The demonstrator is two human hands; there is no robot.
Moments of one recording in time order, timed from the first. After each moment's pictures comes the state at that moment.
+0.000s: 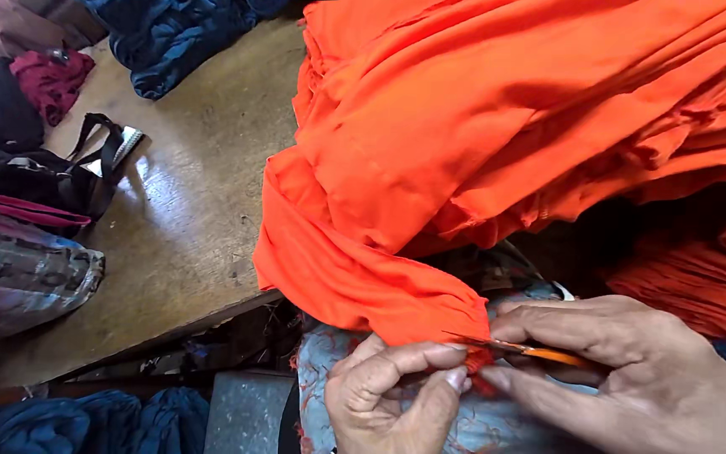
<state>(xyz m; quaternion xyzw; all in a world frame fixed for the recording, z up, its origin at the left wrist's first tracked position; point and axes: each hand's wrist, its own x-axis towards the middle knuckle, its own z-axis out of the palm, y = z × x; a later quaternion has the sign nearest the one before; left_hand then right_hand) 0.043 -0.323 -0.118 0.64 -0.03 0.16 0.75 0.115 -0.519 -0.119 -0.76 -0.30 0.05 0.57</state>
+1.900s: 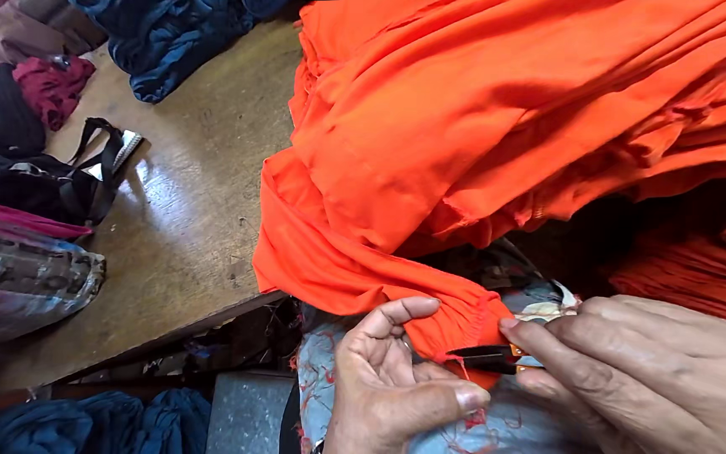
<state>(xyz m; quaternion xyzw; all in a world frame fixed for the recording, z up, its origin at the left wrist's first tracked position) 0.057 -0.314 -0.110 0.43 0.05 -0.06 0.90 0.109 -0.545 -0.121 -0.84 -0.43 -0.21 0.25</state>
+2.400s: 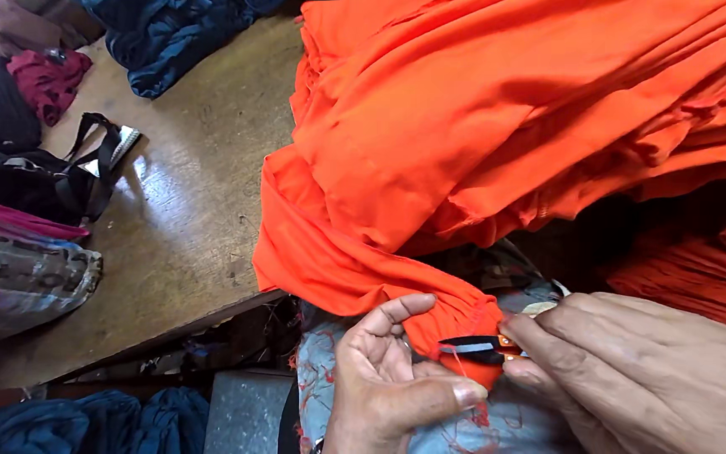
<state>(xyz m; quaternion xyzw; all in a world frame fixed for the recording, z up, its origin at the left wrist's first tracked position) 0.057 -0.312 -0.111 0.42 0.08 -0.07 0.90 0.113 -0.532 -0.132 -0.83 -0.42 -0.26 0.25</state>
